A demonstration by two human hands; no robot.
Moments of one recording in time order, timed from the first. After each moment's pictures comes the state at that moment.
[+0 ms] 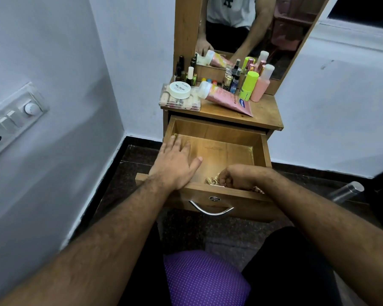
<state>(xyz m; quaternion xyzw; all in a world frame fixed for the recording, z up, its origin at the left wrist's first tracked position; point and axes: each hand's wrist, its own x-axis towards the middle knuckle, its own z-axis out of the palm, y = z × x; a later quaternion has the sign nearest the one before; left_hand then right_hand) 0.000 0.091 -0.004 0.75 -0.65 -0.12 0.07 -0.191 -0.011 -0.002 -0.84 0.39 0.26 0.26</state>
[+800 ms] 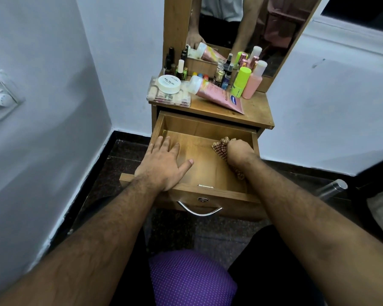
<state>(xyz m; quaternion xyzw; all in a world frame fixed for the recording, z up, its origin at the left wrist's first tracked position) 0.000 0.089 -0.007 0.76 -0.64 -0.14 0.04 -0.186 -0.060 -0.011 -0.80 0.59 0.09 0.05</state>
